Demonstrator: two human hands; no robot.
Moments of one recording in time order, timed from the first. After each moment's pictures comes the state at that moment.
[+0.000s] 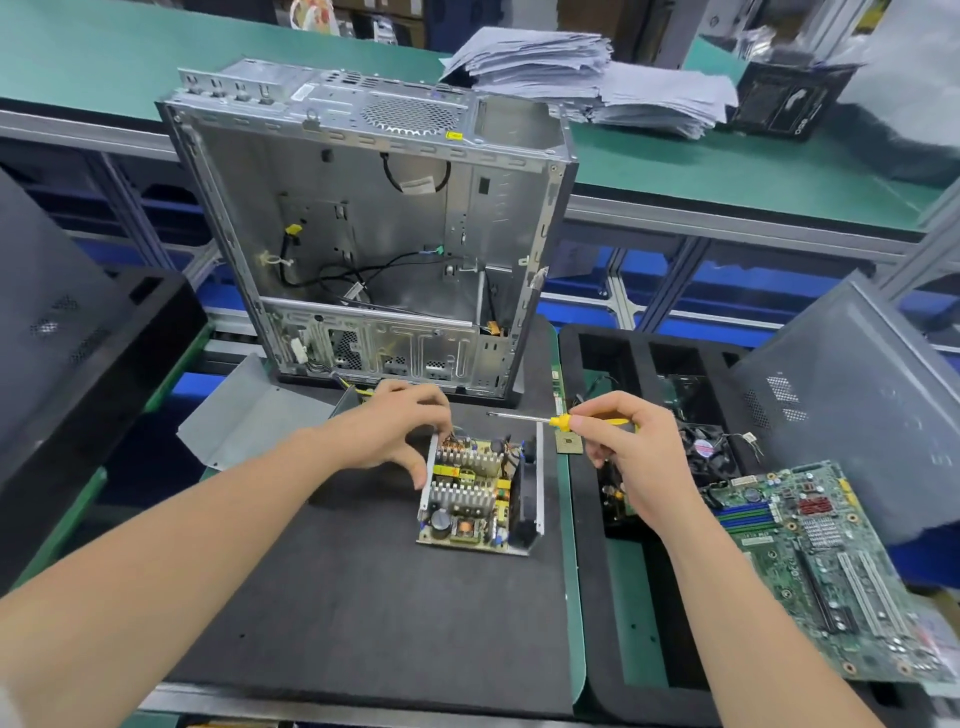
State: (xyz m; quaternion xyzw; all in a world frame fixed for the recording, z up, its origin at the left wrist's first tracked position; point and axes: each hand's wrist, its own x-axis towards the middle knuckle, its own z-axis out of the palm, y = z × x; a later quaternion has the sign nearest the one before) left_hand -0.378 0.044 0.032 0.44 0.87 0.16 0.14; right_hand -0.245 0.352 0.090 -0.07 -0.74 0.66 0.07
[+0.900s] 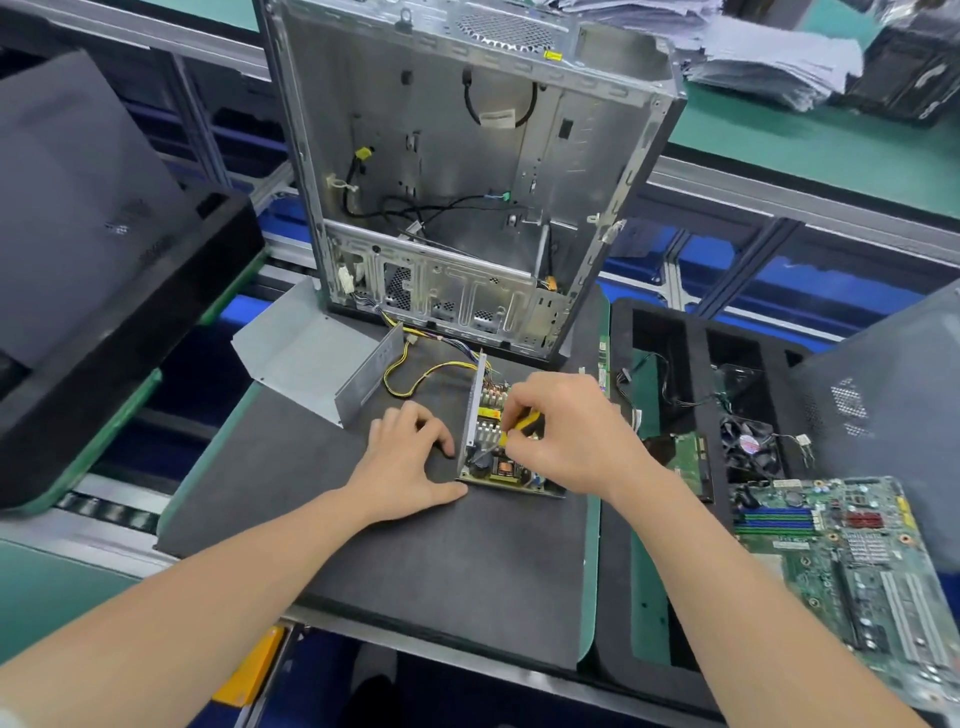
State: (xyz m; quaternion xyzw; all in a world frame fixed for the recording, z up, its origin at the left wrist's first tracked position) left_hand -0.266 0.036 -0.061 0.16 0.95 0.26 0.00; right_hand -0.244 0.255 0.115 0.21 -0.95 0.24 -0.03
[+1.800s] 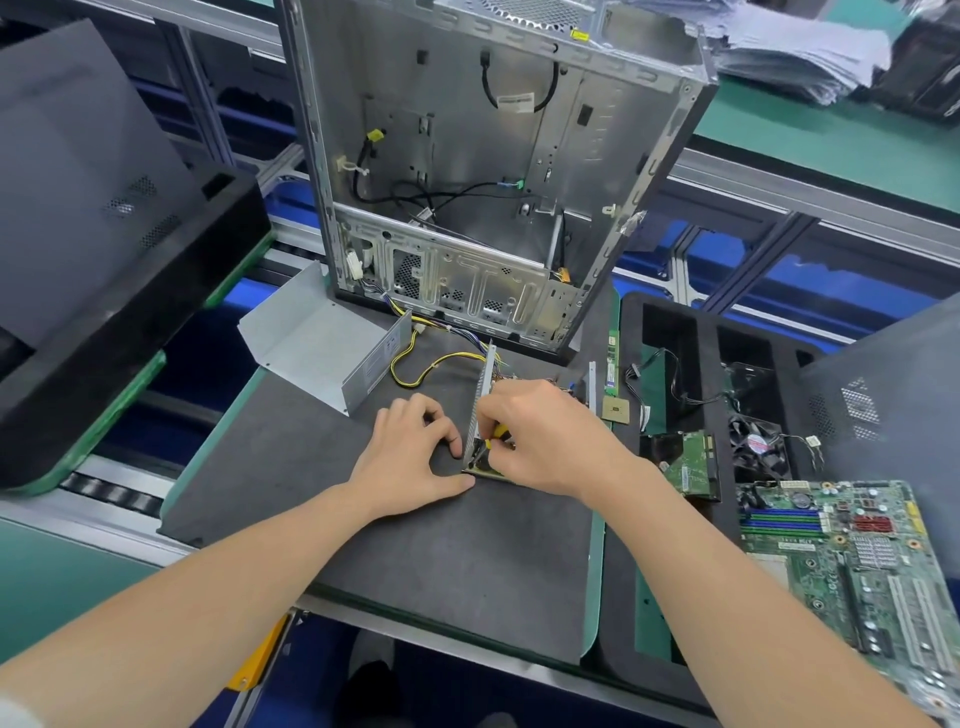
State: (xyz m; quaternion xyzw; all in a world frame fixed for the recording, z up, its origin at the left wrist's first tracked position) left_hand -0.260 0.035 -0.056 0.17 0.95 0.26 -0.01; right_hand -0.253 0.230 0.096 0.29 -0.94 0.13 -0.09
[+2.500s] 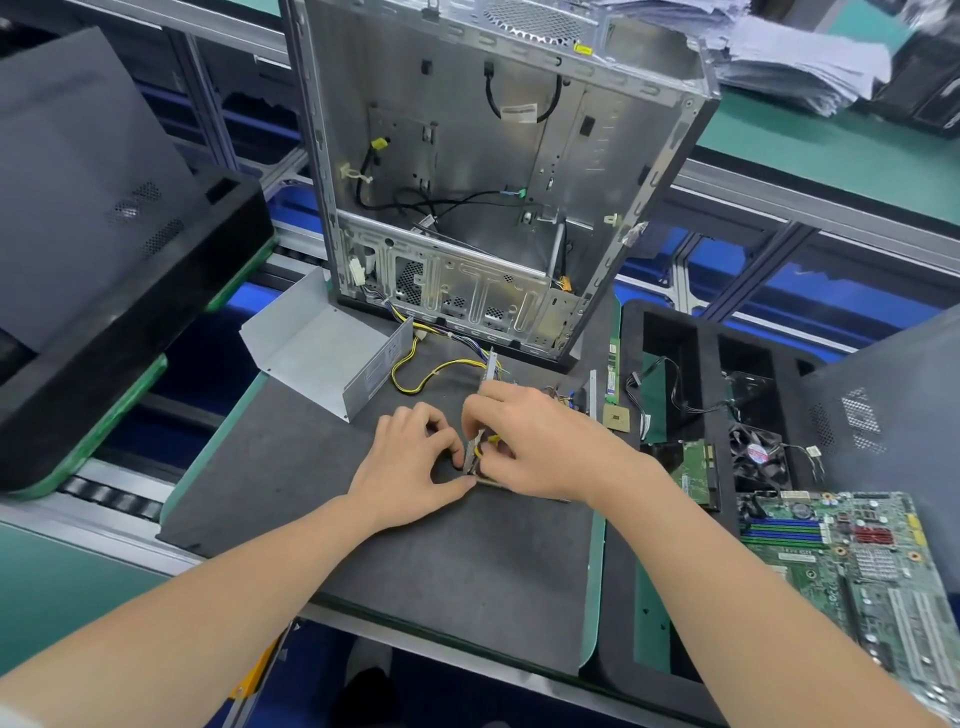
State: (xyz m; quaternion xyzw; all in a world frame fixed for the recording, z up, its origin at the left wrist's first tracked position) left_hand -0.257 0.037 -0.061 0.18 0.95 0.23 -0.06; right_hand -0.257 0.230 0.105 0.35 -0.92 0.15 -0.10
